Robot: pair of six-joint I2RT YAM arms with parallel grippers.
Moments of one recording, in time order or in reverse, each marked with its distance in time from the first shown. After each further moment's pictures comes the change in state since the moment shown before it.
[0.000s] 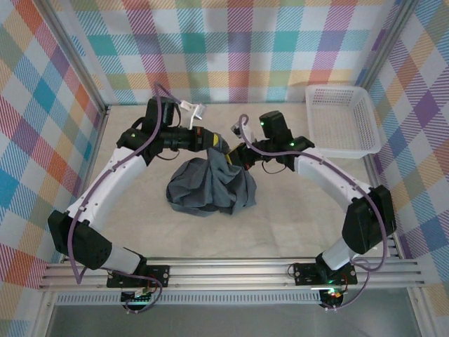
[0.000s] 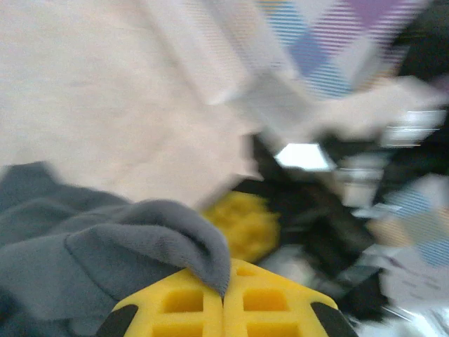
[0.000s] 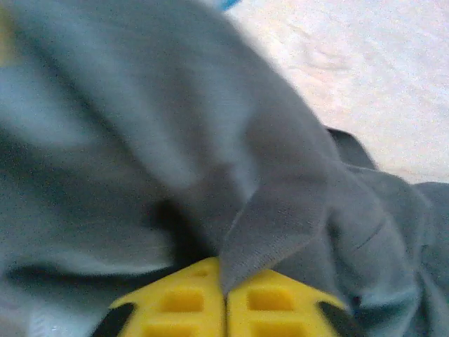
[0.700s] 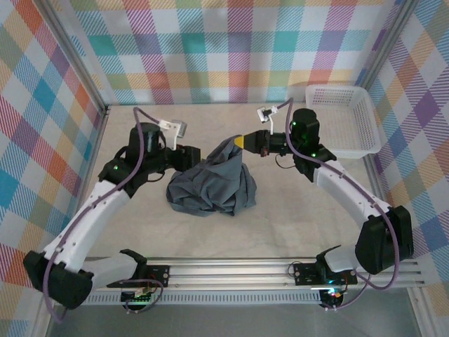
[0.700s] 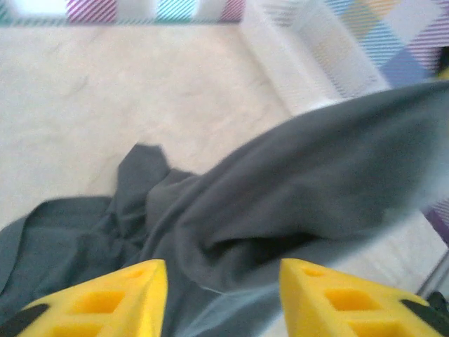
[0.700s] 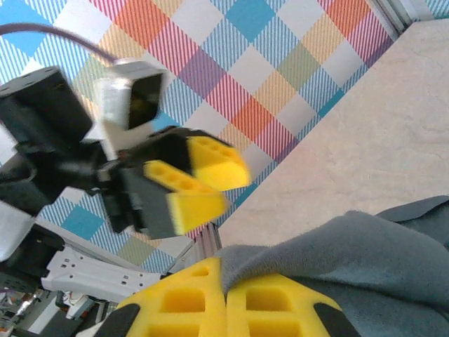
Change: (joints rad) left arm -0.042 -0.328 -0.304 0.083 -0.262 0.021; right arm -0.127 -0.156 -0.202 0.569 -0.303 0.650
